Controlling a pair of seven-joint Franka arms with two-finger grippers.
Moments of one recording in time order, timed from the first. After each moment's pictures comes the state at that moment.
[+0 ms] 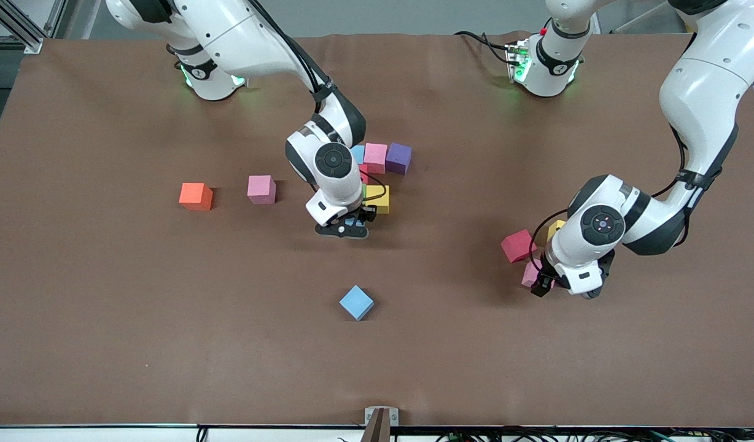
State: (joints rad) left arm 0.52 0.80 -0.84 -1.76 0.80 2.19 -1.75; right arm 0.72 0.66 0.02 -1.71 0.02 2.37 0.81
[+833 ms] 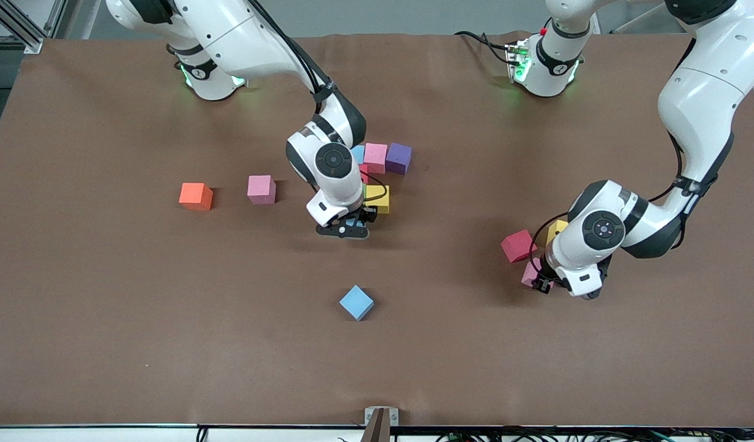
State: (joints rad) left arm 0.51 0.82 -0.82 -1.75 0.80 2.23 -1.80; right arm 0.72 0.66 0.02 -1.71 0.02 2.38 0.81
